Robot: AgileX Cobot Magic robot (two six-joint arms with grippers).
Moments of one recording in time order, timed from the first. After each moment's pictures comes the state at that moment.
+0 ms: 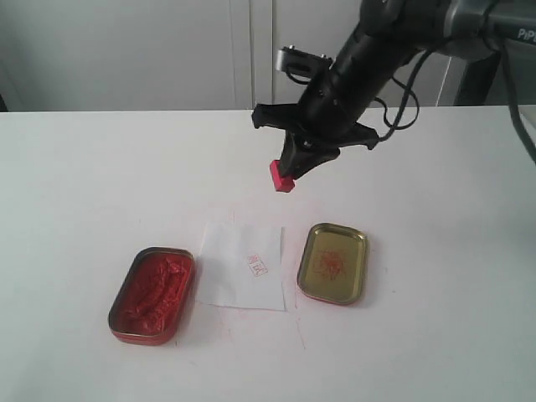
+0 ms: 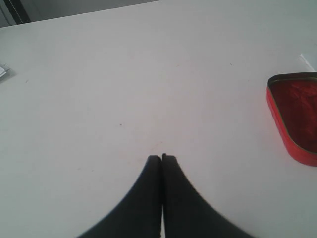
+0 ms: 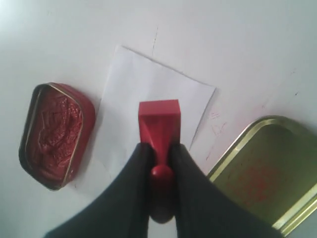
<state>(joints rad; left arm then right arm) -0.07 0.00 0.02 -0.05 0.40 0.16 0.36 2.05 -1.76 0.46 1.11 -0.07</state>
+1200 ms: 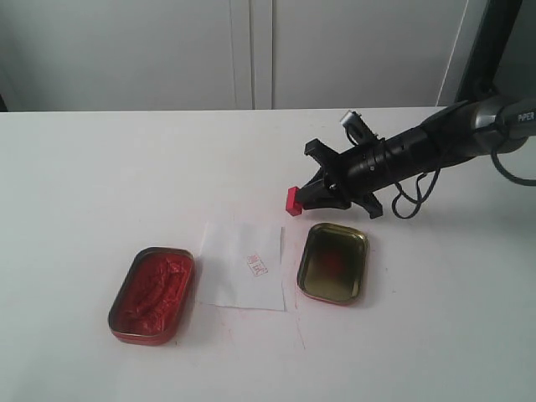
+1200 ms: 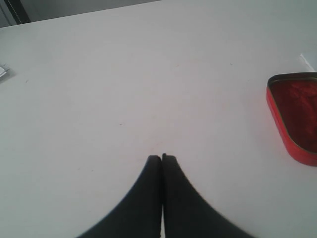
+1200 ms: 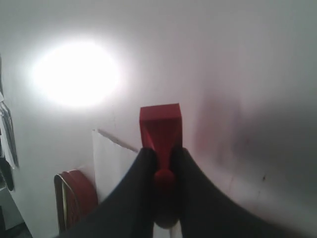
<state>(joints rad) -0.07 0.00 0.02 -0.05 0.40 0.16 0.13 2.28 -1.51 1.17 0.91 -0.59</state>
